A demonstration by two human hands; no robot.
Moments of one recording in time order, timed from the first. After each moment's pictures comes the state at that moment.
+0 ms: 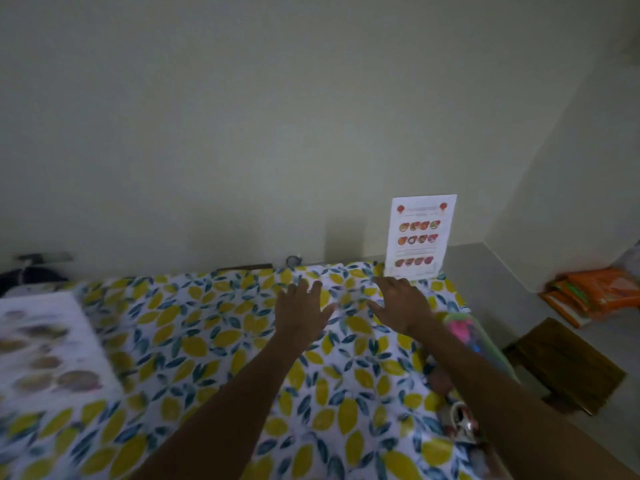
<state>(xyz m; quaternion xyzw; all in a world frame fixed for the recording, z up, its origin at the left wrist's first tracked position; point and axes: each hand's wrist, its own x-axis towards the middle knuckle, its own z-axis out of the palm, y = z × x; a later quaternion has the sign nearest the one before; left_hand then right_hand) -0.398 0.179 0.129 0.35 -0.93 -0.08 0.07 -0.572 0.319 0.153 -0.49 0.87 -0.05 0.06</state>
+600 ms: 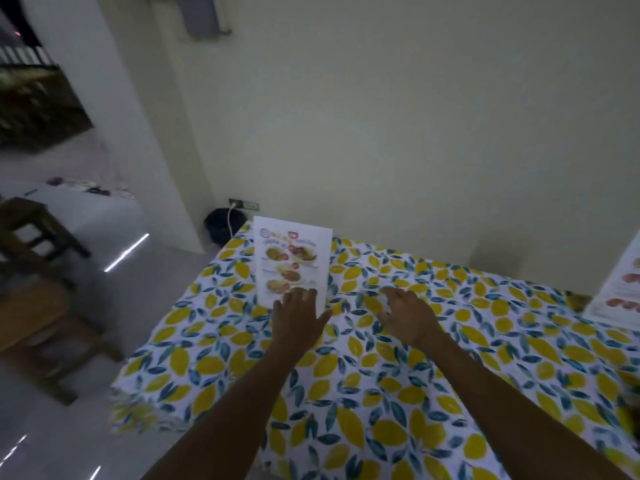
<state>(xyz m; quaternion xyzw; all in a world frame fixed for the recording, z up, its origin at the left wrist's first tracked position) 0.009 0.098 0.113 0.57 -0.81 -0.04 0.08 -0.227 0.150 0.125 -0.65 0.75 -0.04 0.13</state>
